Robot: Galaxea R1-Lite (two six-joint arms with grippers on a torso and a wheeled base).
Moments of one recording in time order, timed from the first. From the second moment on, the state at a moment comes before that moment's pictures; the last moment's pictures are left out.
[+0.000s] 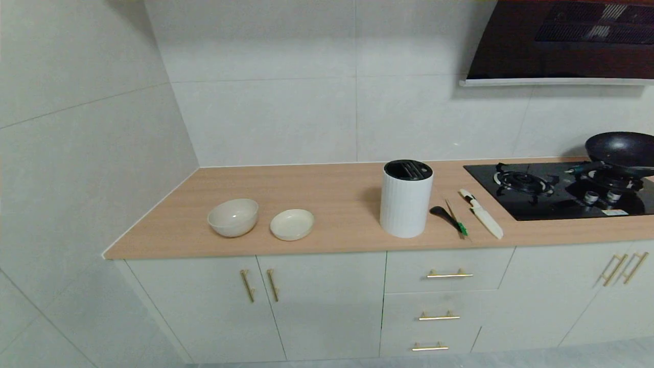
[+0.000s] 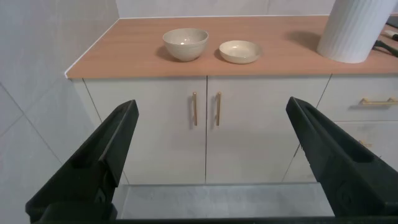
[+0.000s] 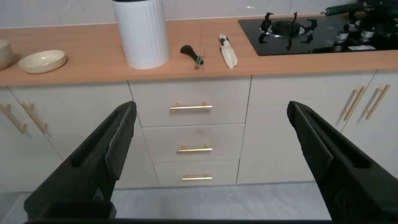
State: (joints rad) left arm 0.00 0.00 0.00 0.00 0.02 -0.01; right arm 0.00 0.00 0.00 0.00 0.01 0.02
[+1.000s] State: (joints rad) left arm 0.00 0.00 0.00 0.00 0.02 -0.01; right arm 0.00 0.00 0.00 0.00 0.01 0.02
